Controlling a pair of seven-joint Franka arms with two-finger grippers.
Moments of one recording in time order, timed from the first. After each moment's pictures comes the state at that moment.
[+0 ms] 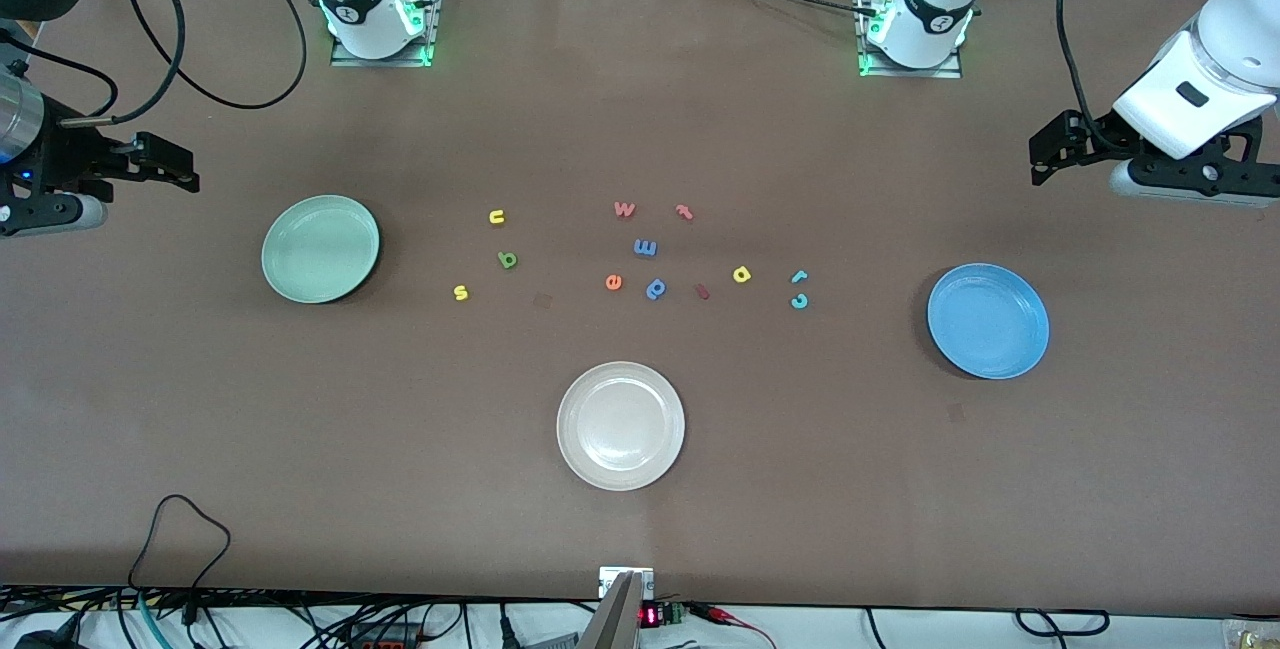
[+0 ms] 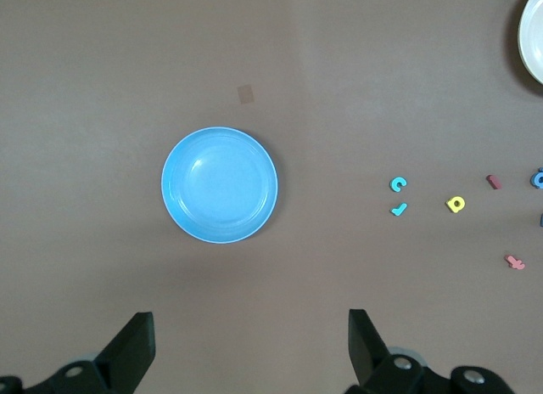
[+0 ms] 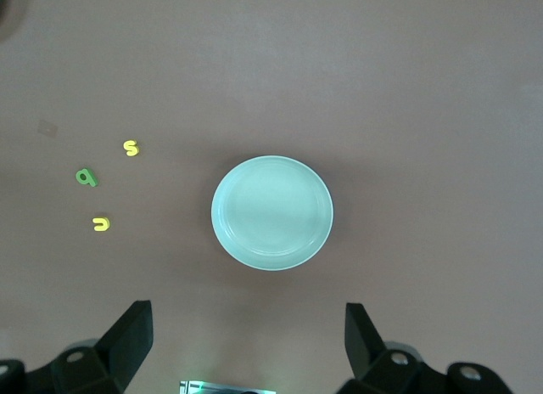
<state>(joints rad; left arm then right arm) -0.05 -0.03 -0.06 -1.68 0.04 1.63 -0.01 0.06 0.10 -0.05 -1.56 -0.02 1.52 -0.14</state>
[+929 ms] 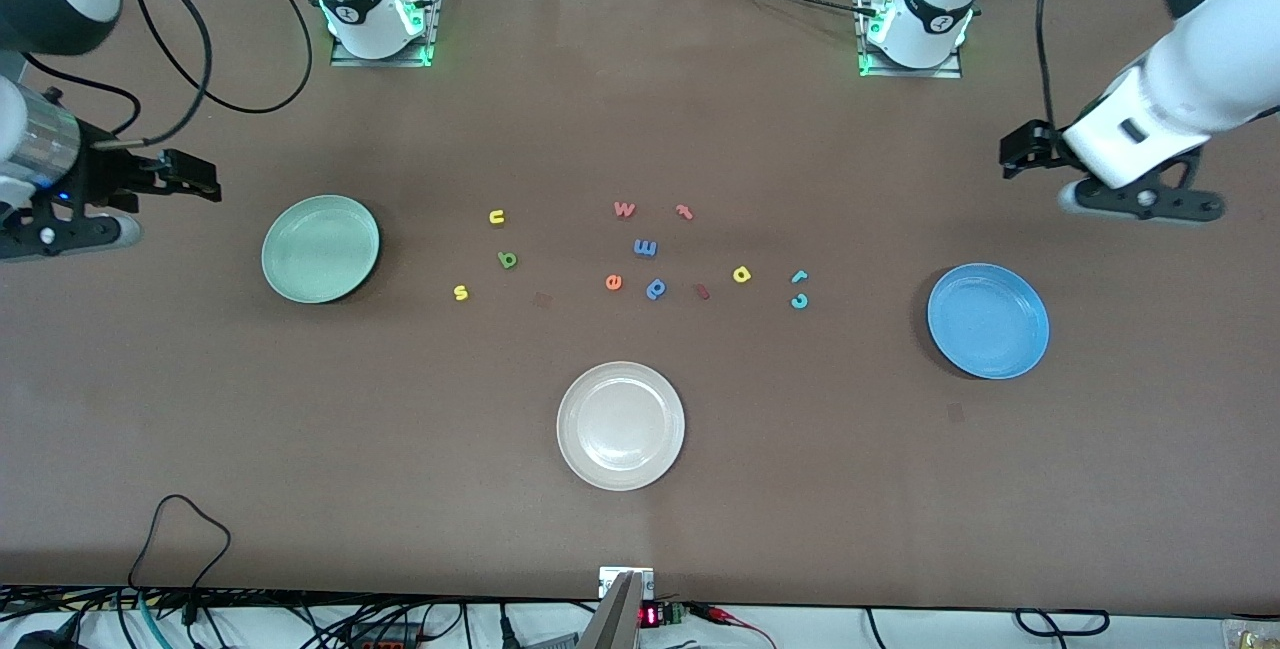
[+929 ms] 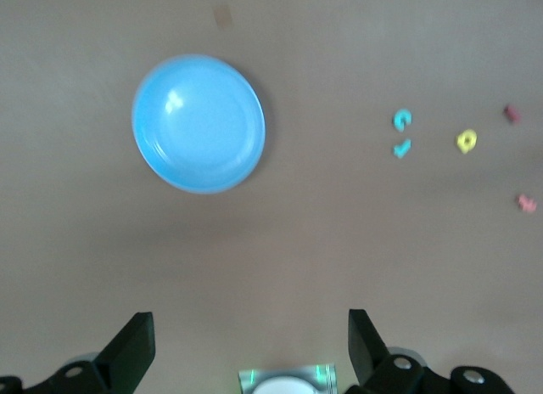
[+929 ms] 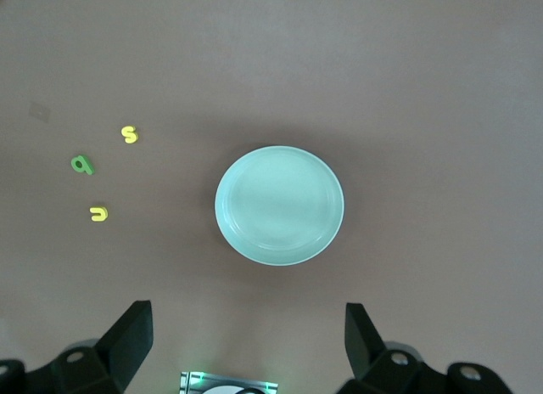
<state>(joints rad) -0.07 0.04 -0.08 -1.68 0.04 1.49 -0.01 0.07 0.16 -0.05 -1.56 -0.02 1.51 -0.14</state>
